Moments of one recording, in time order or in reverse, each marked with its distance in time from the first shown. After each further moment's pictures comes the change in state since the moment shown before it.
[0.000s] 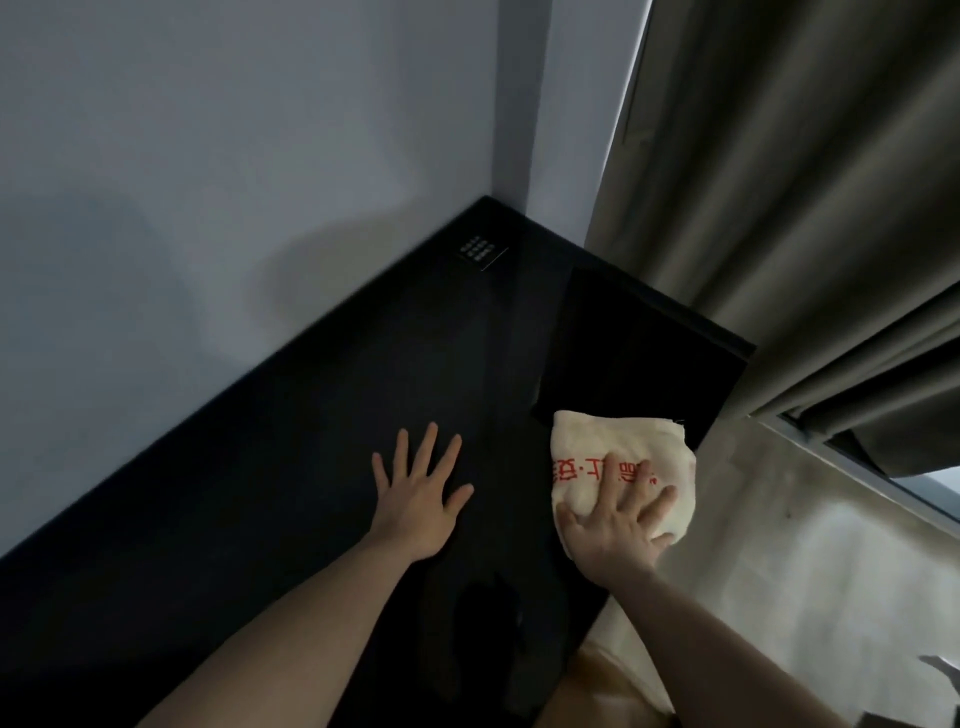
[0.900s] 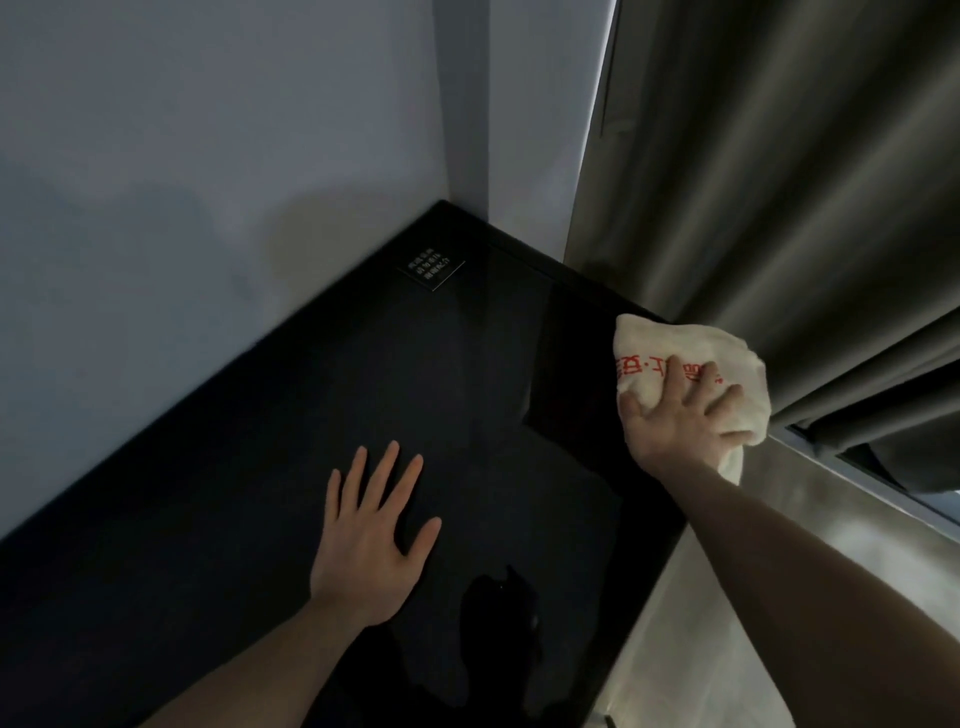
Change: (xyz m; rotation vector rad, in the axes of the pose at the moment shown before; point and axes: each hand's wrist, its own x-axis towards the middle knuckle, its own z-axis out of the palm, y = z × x) left_hand 0.067 0.012 0.017 0.046 0.334 0.078; right_hand 0.200 0.017 -0.124 -0.072 0.428 0.126
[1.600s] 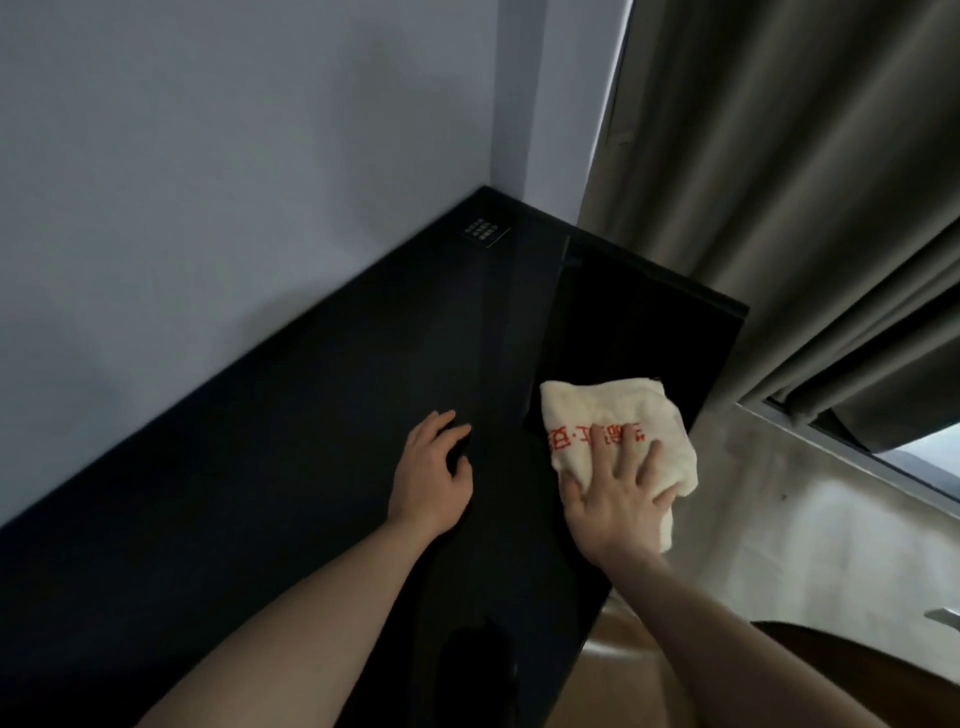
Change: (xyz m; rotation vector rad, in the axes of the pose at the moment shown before) left_hand -0.117 -0.031 -0.014 -0.528 0.077 -0.056; right_hand -0.300 0.006 0.080 0.017 -0.036 -0.266
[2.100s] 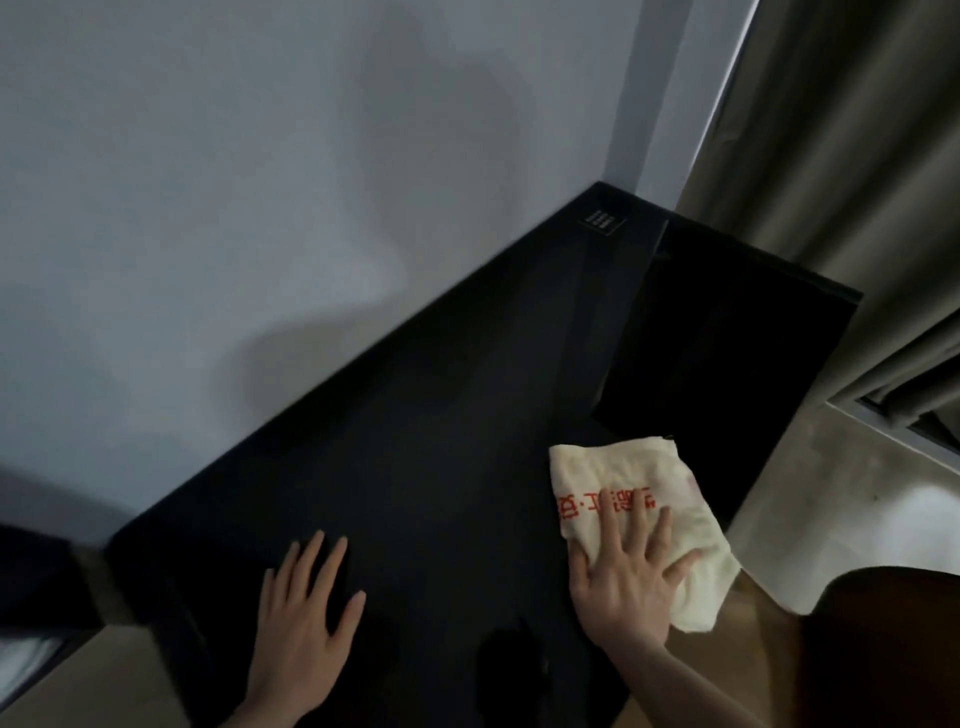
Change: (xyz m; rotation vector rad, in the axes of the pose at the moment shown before) left_hand -0.299 -0.254 -0.168 0.440 0.058 -0.213; right_hand -0.212 -0.116 0.071 -0.122 -0.049 -0.031
